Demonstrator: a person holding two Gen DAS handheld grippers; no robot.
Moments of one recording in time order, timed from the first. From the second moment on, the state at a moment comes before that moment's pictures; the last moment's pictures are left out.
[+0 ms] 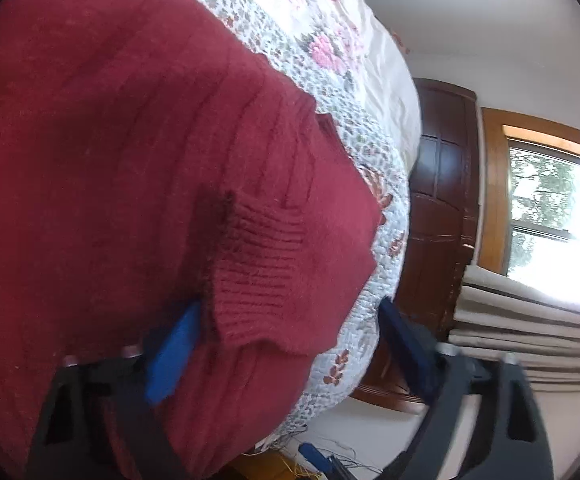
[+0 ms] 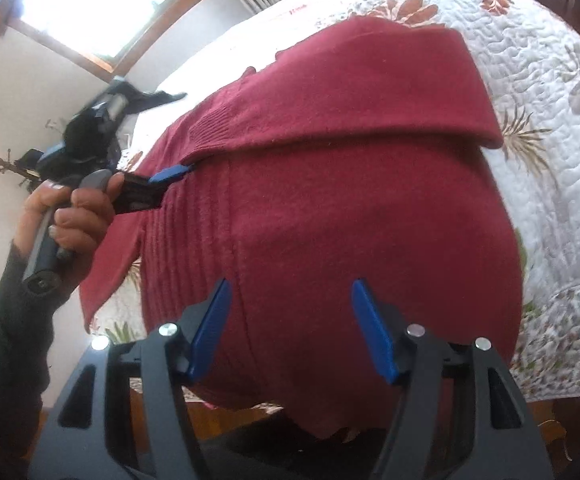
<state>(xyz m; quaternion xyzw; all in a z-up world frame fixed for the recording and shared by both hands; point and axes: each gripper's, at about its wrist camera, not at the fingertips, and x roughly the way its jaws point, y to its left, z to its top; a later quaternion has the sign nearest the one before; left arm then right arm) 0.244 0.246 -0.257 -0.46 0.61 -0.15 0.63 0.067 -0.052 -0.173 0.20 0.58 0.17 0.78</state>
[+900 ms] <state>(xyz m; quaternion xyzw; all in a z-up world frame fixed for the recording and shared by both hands) 0.235 0.262 -0.245 -0.42 0.64 -0.13 0.63 0.061 -0.038 -0.171 0.19 0.58 0.19 0.77</state>
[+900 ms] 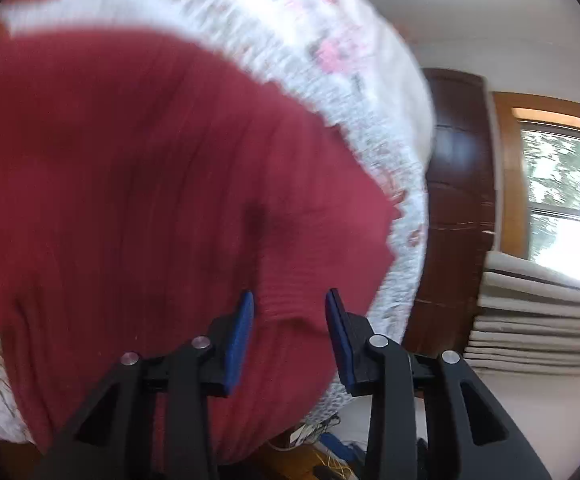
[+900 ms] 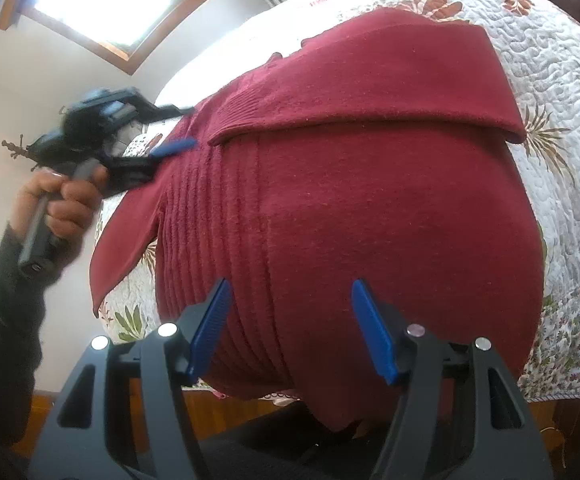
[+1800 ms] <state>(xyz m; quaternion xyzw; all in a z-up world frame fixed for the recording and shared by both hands) 0.253 0.311 -0.160 -0.38 0.56 -0.16 0.72 0.055 -0.052 -0.172 0.21 0.58 0.18 0.77</state>
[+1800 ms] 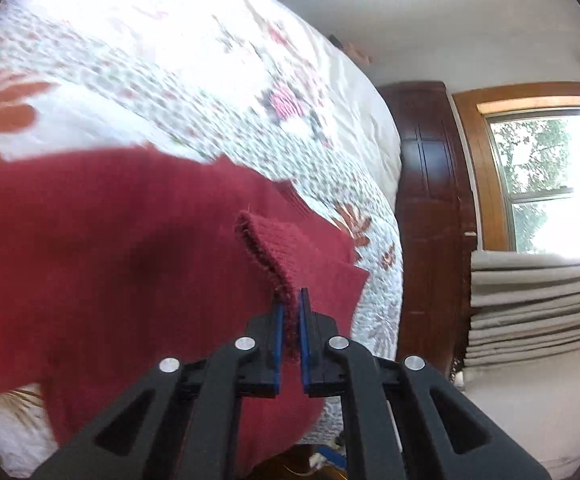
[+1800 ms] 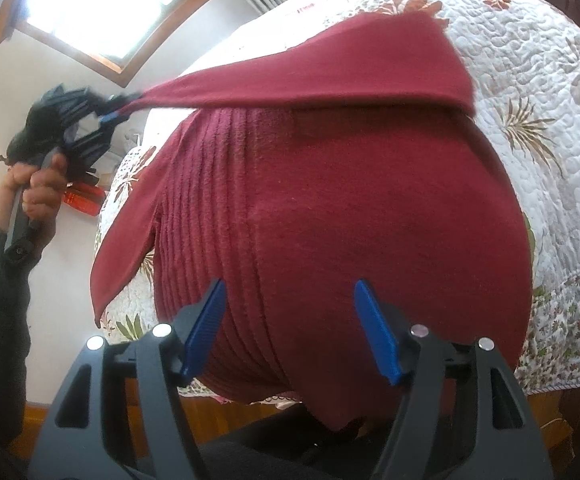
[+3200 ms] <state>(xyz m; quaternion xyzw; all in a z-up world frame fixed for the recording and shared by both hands) 0.124 0.420 -0.207 -0.47 0.44 -0.04 0.76 0.079 -0.043 -0.158 0.17 0.58 0.21 0.77</state>
